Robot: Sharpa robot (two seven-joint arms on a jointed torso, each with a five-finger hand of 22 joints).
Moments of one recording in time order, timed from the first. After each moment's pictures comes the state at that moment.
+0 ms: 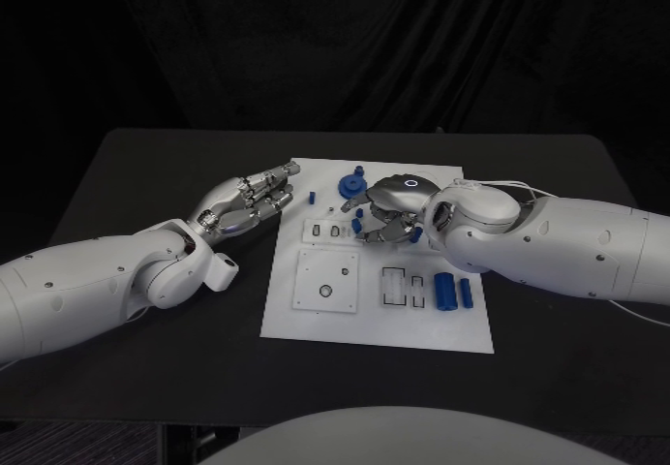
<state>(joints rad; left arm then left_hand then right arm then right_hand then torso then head) 1.19 -0.90 -0.21 1.43 -0.39 -0.05 0.68 1.59 0.19 -0.05 0.24 0.64 0.32 0.08 0.04 0.04 0.08 0.06 0.13 0.03 0.00 0.06 0.00 0.00 0.16 0.03 0.19 0.03 0.01 1.32 -0.65 -0.24 1.46 -1.58 -0.29 -0.07 1.30 -0.13 0.17 0.23 0.38 0.59 0.01 0.06 0.18 1.47 -0.06 1.53 1.31 1.47 -0.11 1.51 1.31 0.04 1.47 0.01 1.34 1.31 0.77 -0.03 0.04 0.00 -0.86</state>
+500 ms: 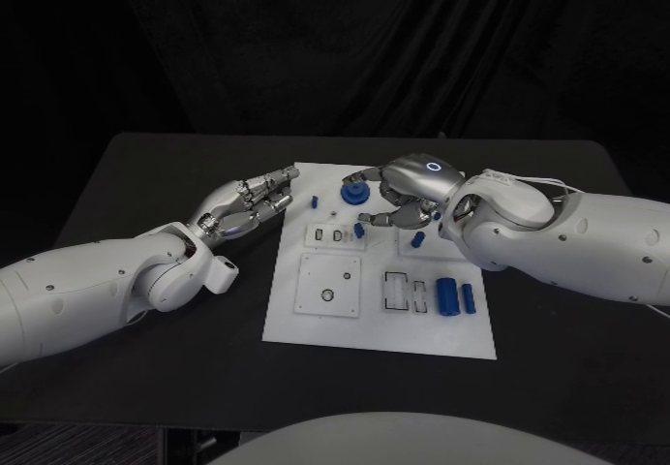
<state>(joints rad) 1.19 -0.91 -0.21 1.43 -0.39 -0.09 0.68 1.49 0.18 -0.06 0.29 0.35 0.37 0.08 0.04 0.04 0.12 0.06 0.18 0.04 0.00 0.06 0.00 0.00 0.16 0.04 0.20 0.03 0.02 1.38 -0.75 -0.24 1.57 -1.58 -0.49 -0.01 1.30 -0.15 0.15 0.28 0.38 0.58 0.01 0.06 0.16 1.47 -0.07 1.52 1.31 1.47 -0.12 1.50 1.31 0.05 1.47 0.00 1.35 1.31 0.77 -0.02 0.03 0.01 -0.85</state>
